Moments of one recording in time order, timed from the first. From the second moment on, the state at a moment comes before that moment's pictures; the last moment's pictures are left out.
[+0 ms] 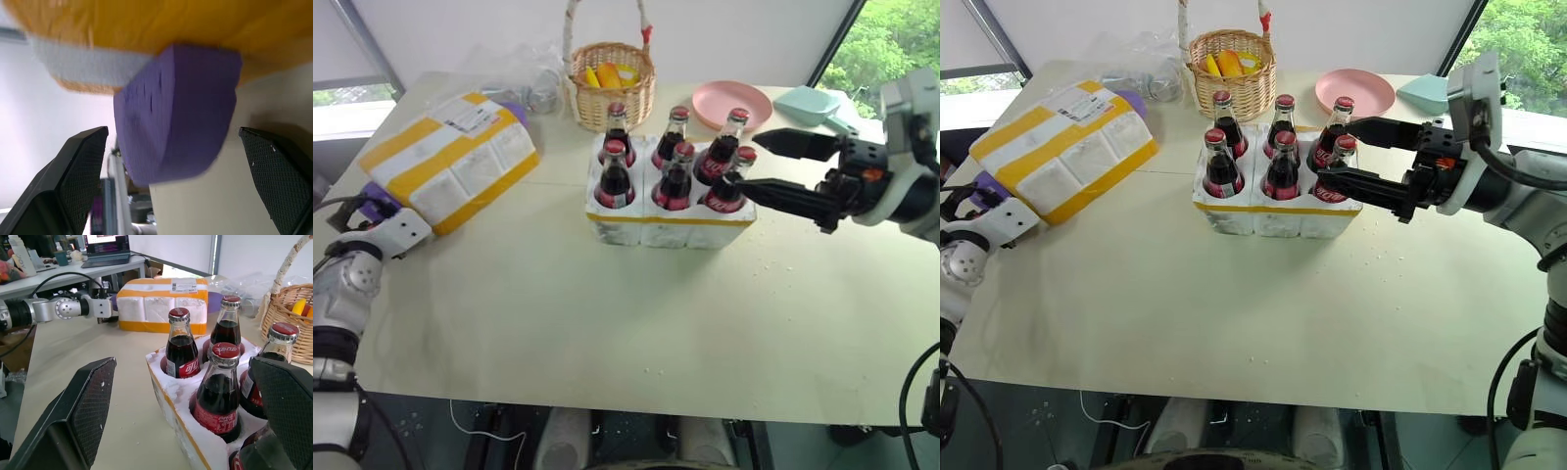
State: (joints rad) left arm -0.52 0.93 -0.08 0.85 0.49 -0.15 0.00; right arm -0.56 -0.93 -0.34 -0.34 0.97 0.89 0.89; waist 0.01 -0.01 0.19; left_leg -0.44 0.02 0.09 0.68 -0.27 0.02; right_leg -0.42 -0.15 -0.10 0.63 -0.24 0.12
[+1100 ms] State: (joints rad) left arm -0.80 0.99 -0.08 0.68 0.38 -0.32 -0.18; right arm -0.44 -1.04 -0.41 -0.32 0.94 0.87 0.96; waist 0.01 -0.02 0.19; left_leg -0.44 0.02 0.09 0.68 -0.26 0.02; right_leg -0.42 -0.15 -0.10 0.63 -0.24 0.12
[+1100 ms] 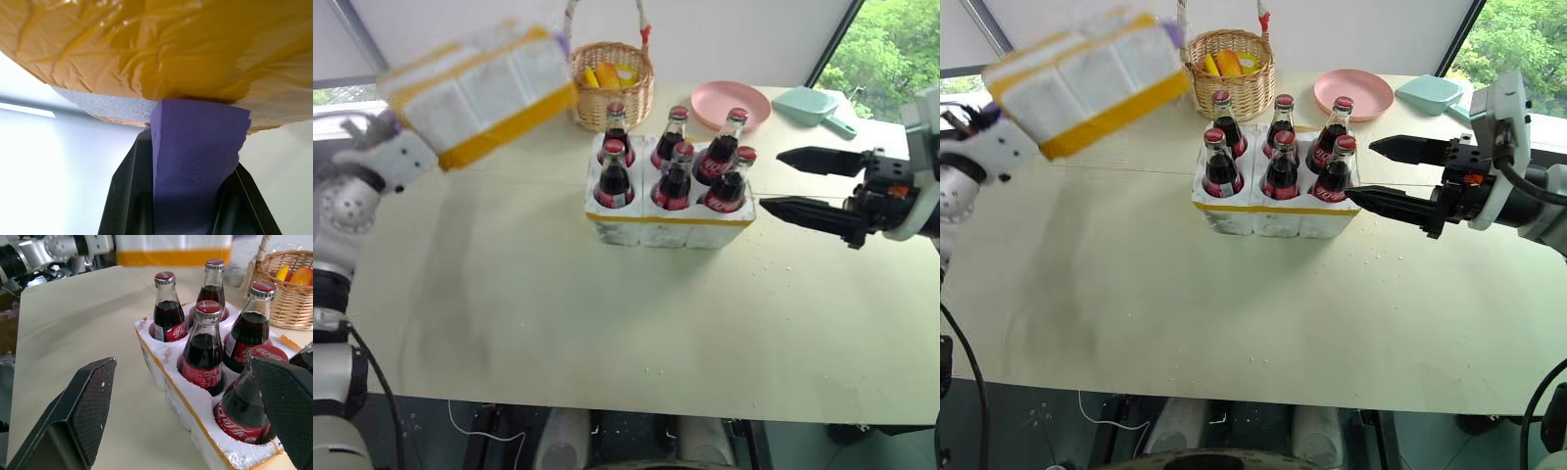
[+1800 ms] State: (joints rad) left arm -0.96 0.80 -0.18 0.24 0.33 -0.31 -0.59; right arm -0.35 -1.05 -0.48 -0.33 0.91 0.85 0.93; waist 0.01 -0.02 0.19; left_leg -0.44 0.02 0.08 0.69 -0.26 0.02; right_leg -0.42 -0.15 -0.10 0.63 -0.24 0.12
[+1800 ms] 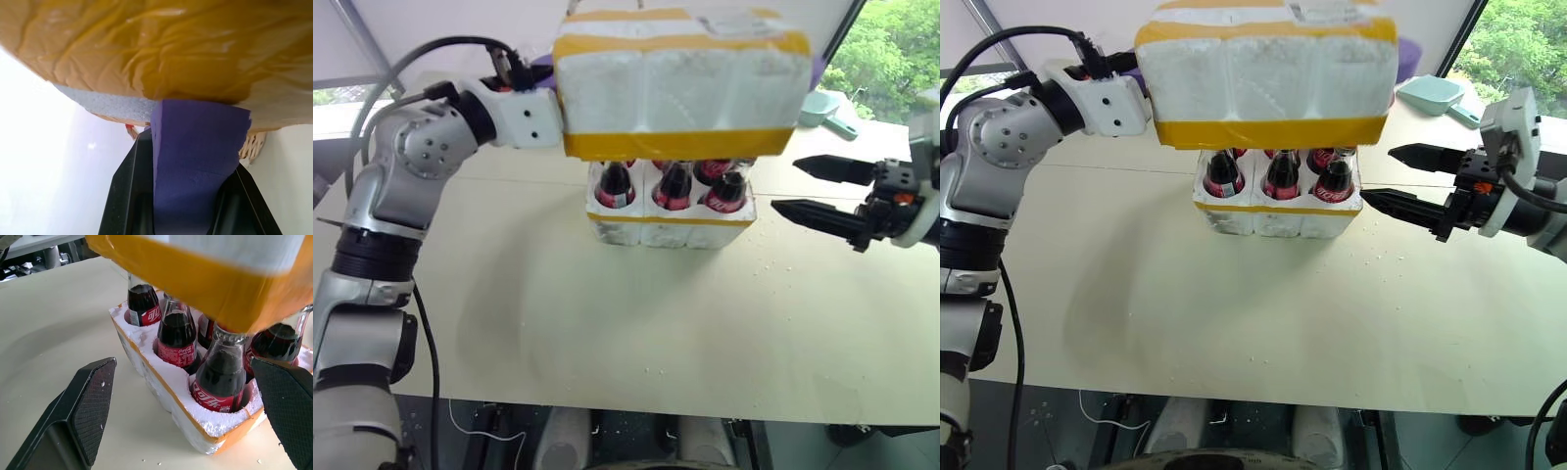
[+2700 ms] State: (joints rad) left arm -1.06 0.71 -0.29 0.51 0.58 -0.56 -0.41; right arm -0.23 -1.04 -0.56 -0.39 0.95 0.87 0.87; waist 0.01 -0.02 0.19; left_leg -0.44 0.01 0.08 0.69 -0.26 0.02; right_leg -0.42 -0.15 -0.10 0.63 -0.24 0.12
